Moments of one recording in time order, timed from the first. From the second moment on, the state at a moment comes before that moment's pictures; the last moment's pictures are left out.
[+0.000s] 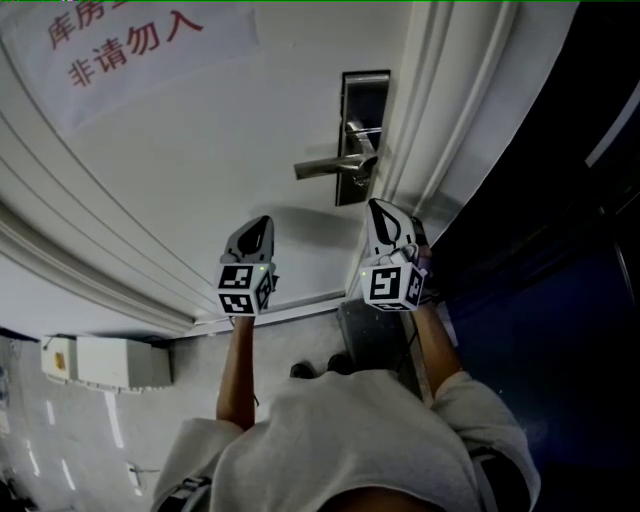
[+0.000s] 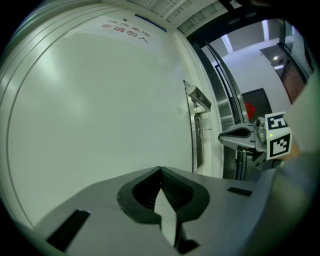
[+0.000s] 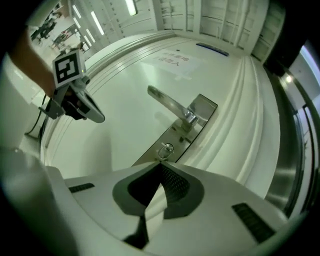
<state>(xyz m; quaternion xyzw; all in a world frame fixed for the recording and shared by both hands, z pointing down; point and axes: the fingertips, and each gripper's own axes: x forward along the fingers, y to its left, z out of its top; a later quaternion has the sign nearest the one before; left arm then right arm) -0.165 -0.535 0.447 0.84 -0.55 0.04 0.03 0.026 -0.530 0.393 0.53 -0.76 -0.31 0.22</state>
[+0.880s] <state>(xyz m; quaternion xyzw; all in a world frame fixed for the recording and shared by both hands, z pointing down) -0.167 -0.535 0.452 0.84 -0.53 0.04 0.04 0.010 -0.542 0.394 0.42 -0.56 -0.56 0.45</state>
